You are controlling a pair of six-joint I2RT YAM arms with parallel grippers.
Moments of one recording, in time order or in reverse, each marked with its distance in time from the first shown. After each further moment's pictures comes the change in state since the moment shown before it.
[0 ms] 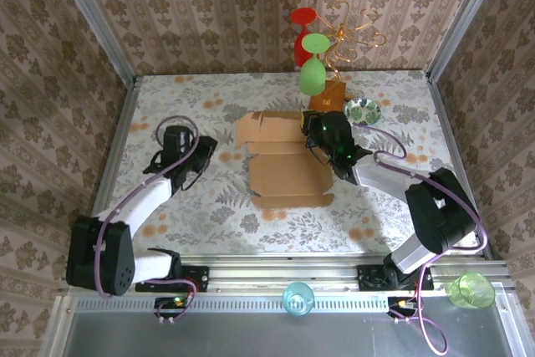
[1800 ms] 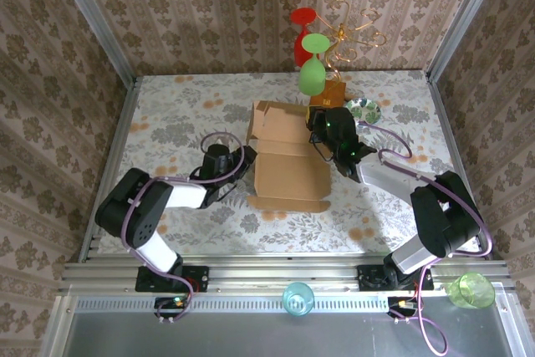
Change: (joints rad) left arm -0.286 0.317 -0.133 0.642 -0.087 0.002; right arm -0.021 -0.016 0.009 -0.017 0.039 0.017
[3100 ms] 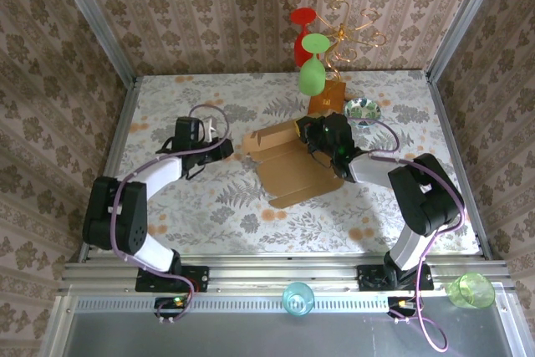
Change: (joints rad) left arm 0.276 -0.046 0.306 -0.648 0.289 0.842; right arm -0.052 0.172 -0.042 0.195 -0.315 -0.296
